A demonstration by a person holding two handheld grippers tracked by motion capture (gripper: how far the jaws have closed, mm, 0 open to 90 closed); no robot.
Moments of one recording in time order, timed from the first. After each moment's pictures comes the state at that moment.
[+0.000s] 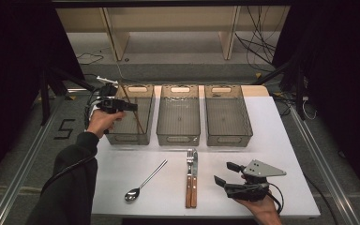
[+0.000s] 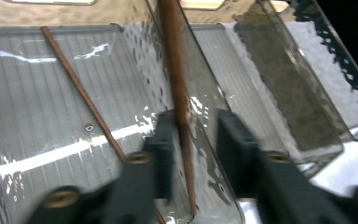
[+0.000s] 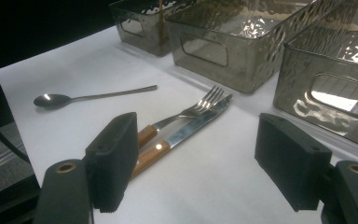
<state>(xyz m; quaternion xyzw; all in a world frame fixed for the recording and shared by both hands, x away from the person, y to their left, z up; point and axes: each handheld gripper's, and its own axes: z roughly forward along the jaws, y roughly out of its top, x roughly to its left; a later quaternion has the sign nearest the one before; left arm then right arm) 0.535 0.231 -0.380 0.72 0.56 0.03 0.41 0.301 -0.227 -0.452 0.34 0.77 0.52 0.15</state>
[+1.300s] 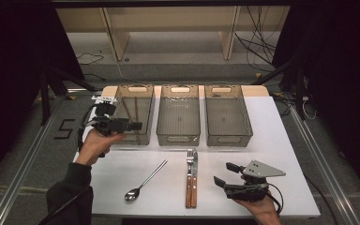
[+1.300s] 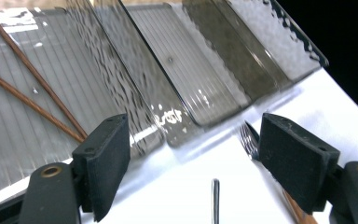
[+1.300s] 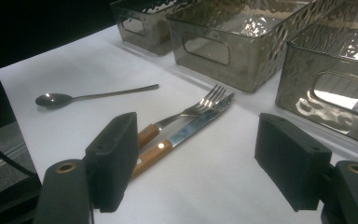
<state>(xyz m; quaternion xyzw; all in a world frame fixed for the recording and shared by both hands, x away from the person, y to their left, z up) 0.434 0.214 -0.370 0.75 0.49 0.04 0.44 0.300 -0.225 -0.452 0.34 0.77 0.52 0.15</state>
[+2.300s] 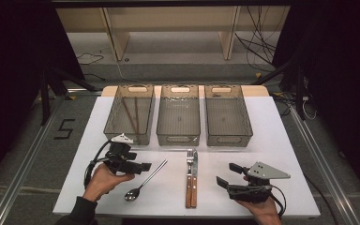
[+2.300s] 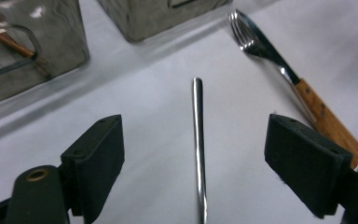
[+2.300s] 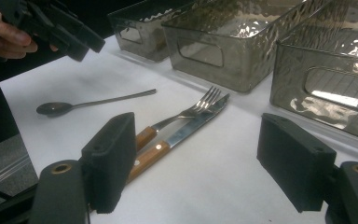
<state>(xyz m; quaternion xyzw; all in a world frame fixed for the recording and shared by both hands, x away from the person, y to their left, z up) 0.371 0.178 -0.437 0.82 0.44 0.04 0.36 0.297 -0.234 -0.457 0.35 0.76 0.53 0.15</state>
